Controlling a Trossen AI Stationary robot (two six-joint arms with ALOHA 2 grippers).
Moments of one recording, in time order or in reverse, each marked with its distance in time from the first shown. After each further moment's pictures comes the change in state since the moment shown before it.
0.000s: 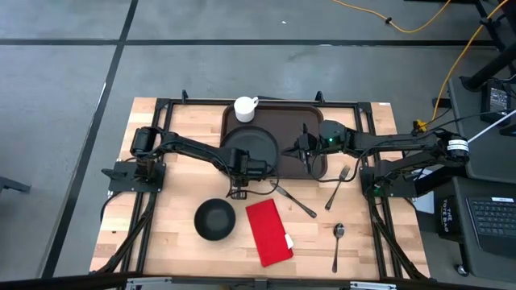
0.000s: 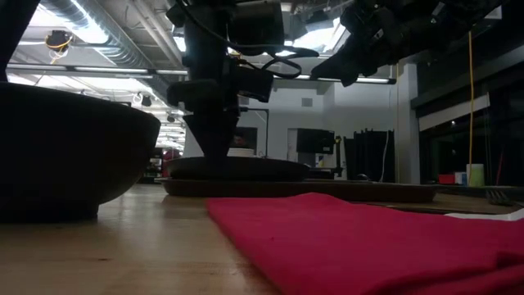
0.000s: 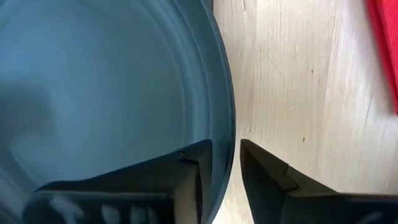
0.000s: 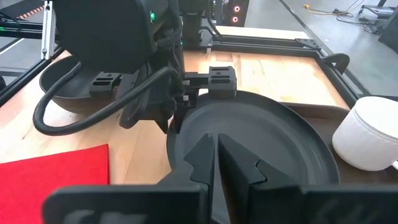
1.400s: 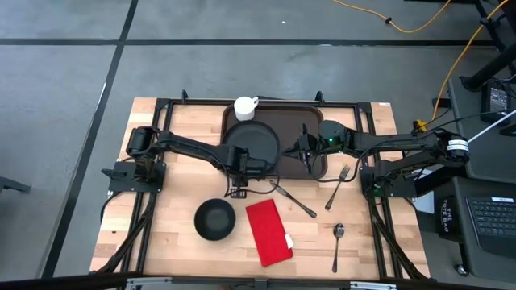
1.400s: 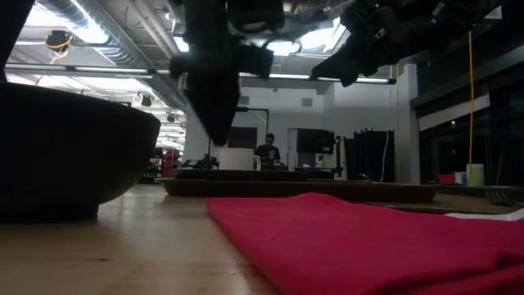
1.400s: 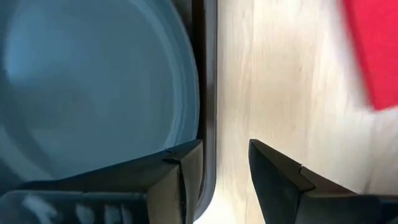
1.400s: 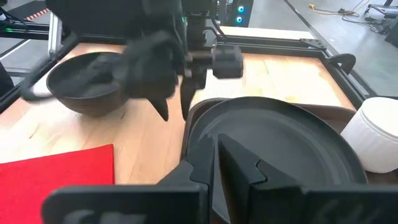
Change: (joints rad) left arm -0.016 -0.036 0.072 -0.097 -0.028 -0.015; right arm 0.000 0.000 0.000 -0.001 -0.018 0.004
